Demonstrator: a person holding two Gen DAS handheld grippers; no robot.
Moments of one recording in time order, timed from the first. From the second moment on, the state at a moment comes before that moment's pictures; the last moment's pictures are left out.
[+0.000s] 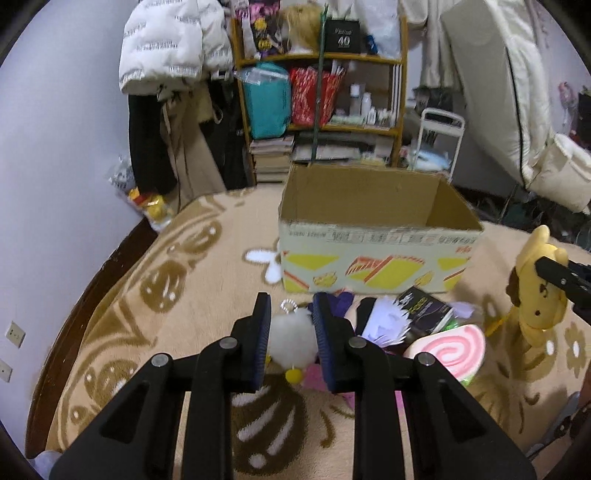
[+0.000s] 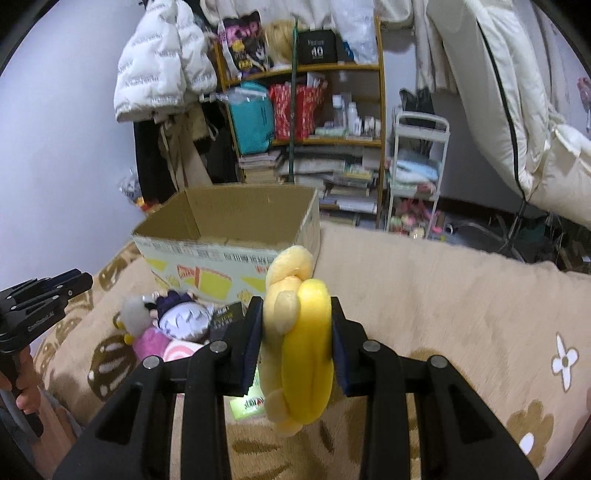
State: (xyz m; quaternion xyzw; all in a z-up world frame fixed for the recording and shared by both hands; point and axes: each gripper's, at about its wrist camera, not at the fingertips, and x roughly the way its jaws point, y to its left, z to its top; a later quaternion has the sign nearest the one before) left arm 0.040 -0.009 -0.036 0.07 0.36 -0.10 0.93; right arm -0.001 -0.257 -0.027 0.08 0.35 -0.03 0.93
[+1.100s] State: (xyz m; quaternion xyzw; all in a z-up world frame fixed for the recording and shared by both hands) left arm 0.130 -0.004 -0.142 0.04 0.56 -0.06 0.83; right arm 0.005 -0.252 -0.031 0.09 0.36 0.00 0.93
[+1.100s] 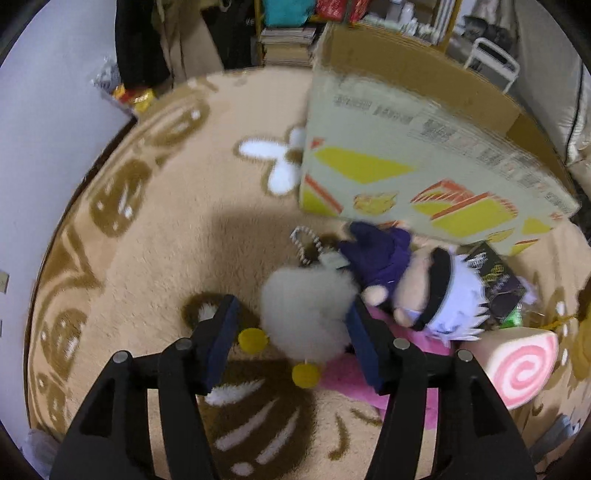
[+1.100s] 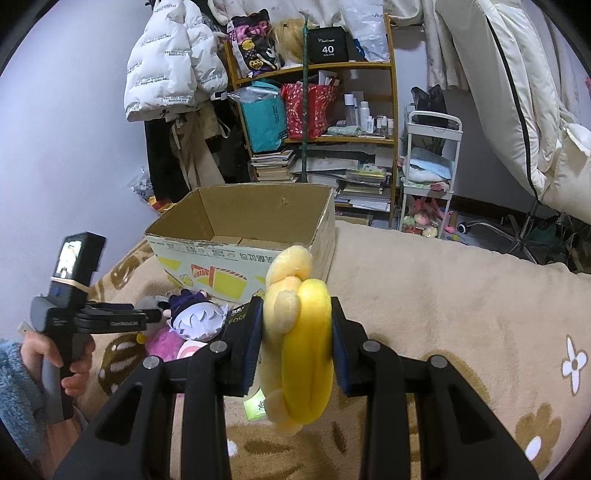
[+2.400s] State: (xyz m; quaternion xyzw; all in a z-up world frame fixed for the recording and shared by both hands) left arm 0.081 -0.033 0.020 0.05 0.28 -0.13 0.95; right arm 0.039 -0.257 0.019 0.09 0.26 0.01 0.96
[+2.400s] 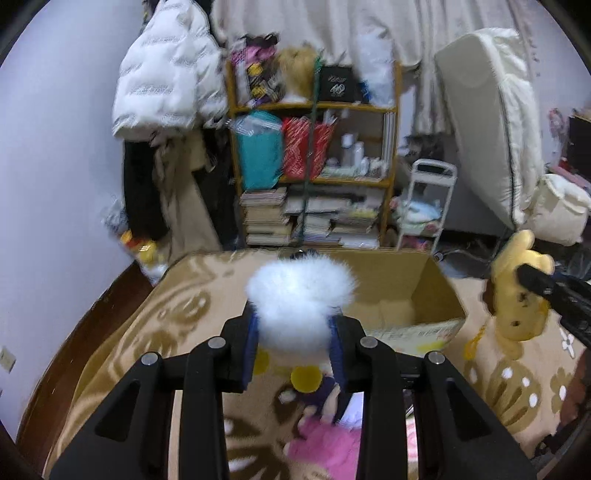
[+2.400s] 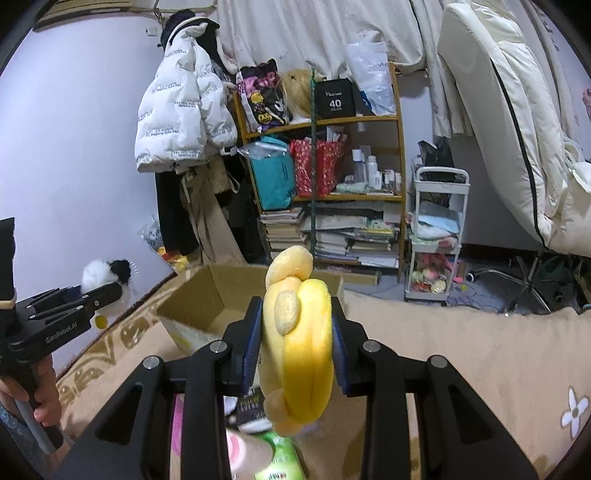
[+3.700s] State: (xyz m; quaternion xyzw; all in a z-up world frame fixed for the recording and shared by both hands) left arm 0.150 -0.062 -0.041 0.06 0.33 -0.13 0.93; right arm 0.118 -0.252 -0.030 0.13 0.28 0.03 0.95
